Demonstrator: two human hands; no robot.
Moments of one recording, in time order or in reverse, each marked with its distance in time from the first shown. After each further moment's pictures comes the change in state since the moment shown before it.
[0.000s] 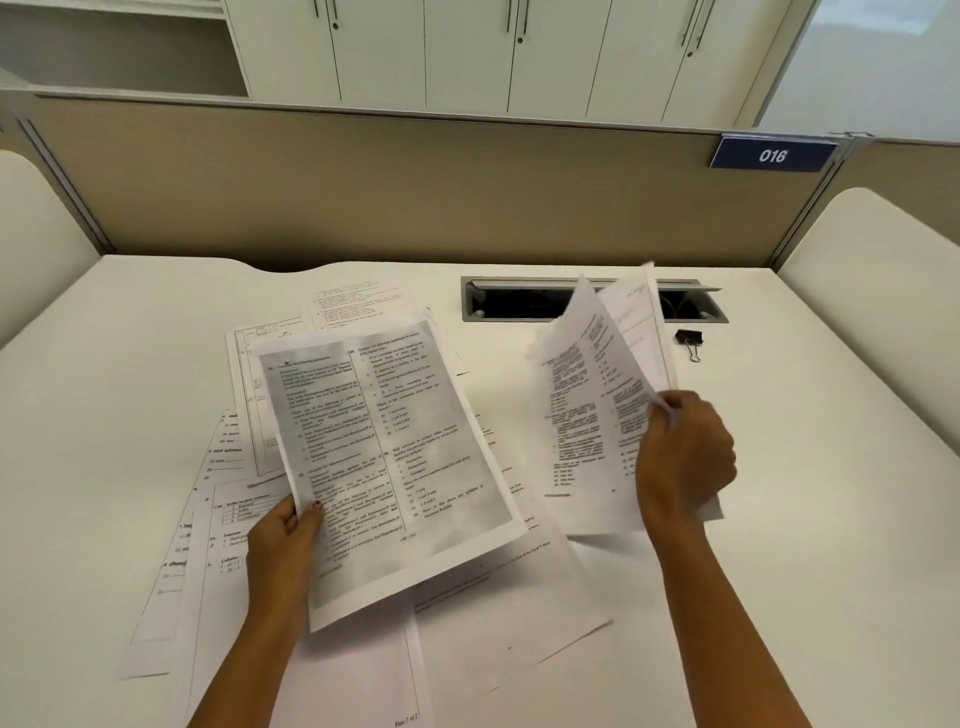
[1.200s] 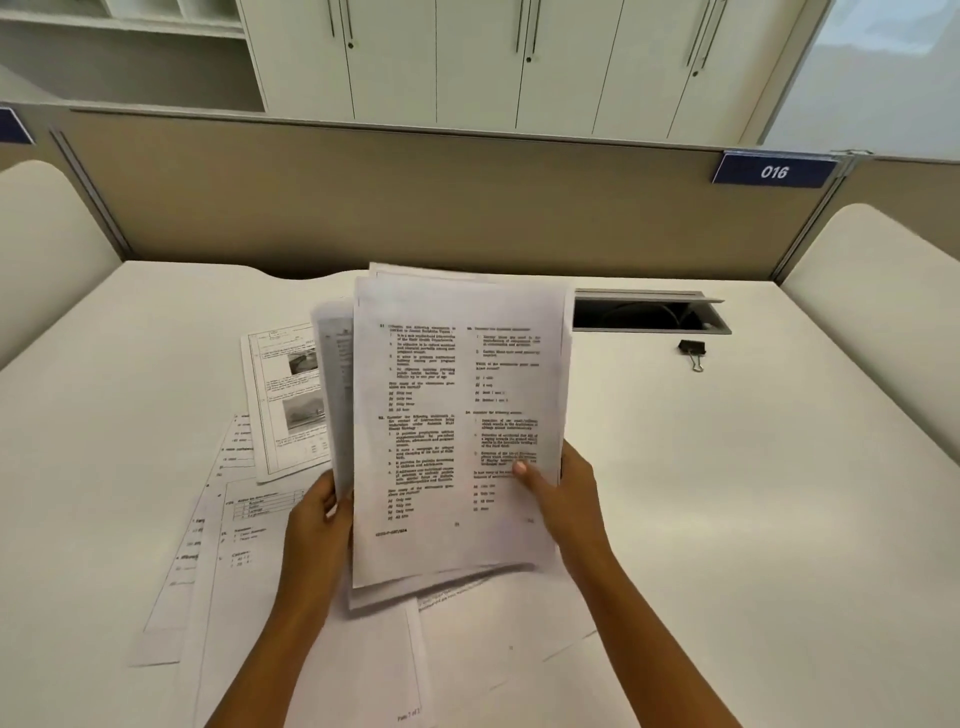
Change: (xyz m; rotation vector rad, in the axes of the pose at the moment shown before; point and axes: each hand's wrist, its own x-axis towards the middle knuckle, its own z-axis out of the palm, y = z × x) left_hand -0.018 0.019 0.017 0.043 -0.149 0.223; right_hand -0.080 -0.023 0.015 0.751 -0.873 0.193
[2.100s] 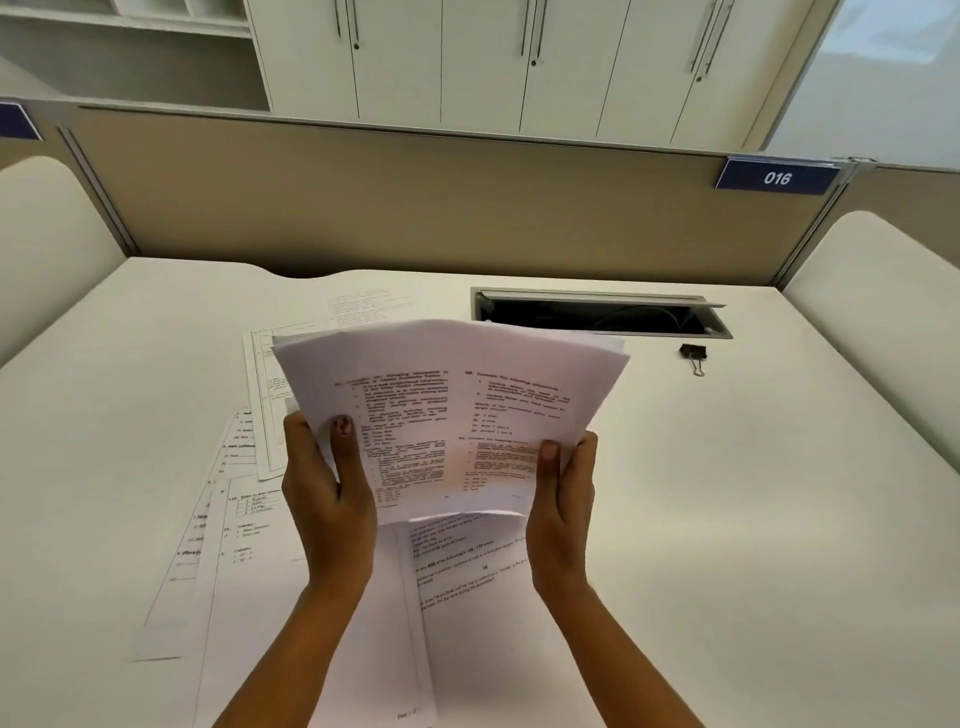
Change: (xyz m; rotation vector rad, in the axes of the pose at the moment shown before) left_hand -0.008 0.056 0.027 0.035 0.352 0.520; right_hand -0.034 -0.024 0.024 0.285 0.127 -0.374
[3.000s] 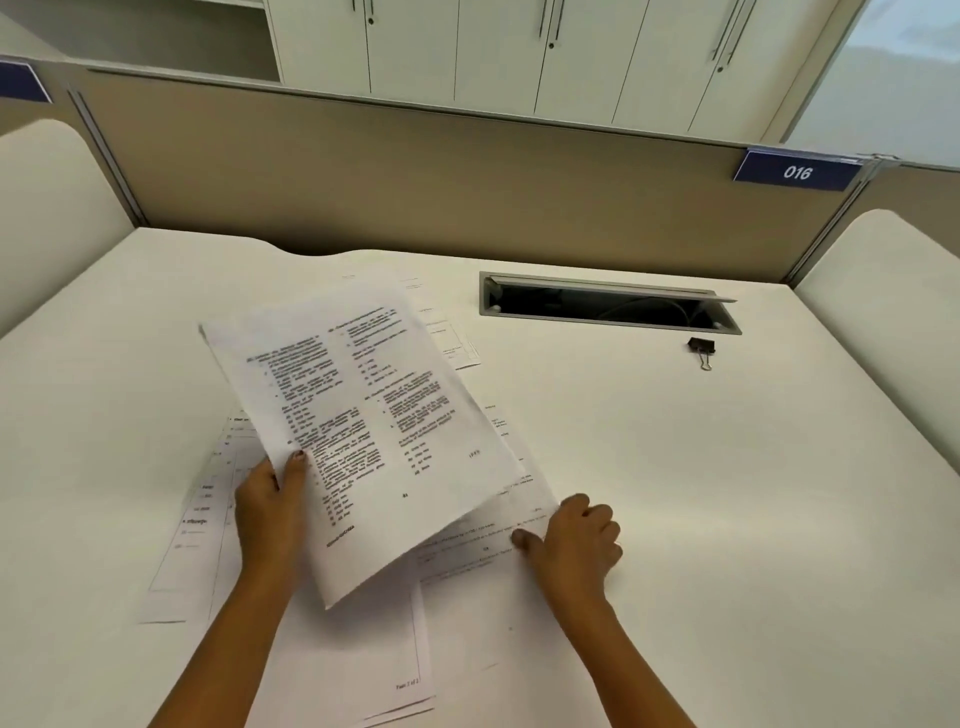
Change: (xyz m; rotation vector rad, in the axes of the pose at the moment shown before) left_hand 0.004 -0.080 -0.047 0.041 -0.032 -0.556; right_hand -0.019 0.041 -0.030 -1.345 -0.160 0.573
